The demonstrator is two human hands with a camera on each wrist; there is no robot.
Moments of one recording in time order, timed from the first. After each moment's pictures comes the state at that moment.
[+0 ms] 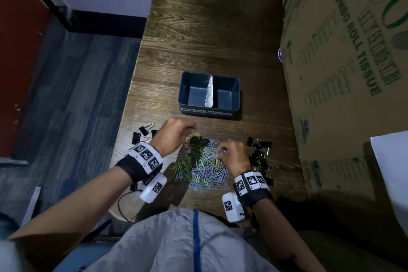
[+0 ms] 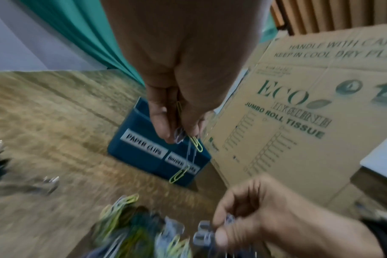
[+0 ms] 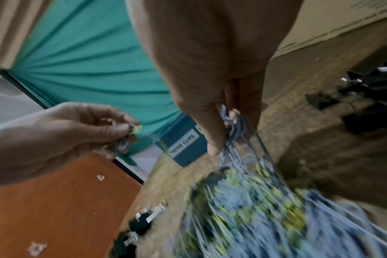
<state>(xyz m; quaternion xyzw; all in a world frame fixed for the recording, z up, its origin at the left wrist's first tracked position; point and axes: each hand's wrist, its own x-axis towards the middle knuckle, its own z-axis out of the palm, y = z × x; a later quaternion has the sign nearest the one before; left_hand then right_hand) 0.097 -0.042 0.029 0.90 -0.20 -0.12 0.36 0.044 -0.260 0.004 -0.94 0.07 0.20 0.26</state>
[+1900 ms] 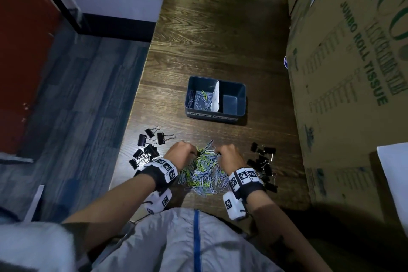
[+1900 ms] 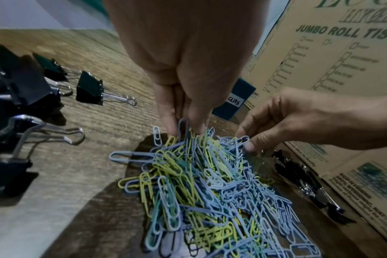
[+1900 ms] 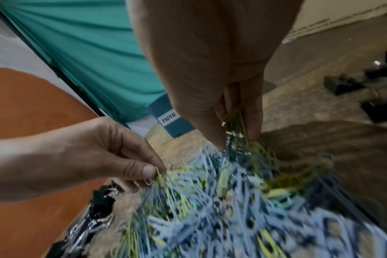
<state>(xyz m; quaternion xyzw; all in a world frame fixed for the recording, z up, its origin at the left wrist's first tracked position) 0.068 -0.051 -0.028 0.93 -0.14 -0.23 0.25 0.056 -0.245 -0.034 -0.95 0.00 0.25 0.16</state>
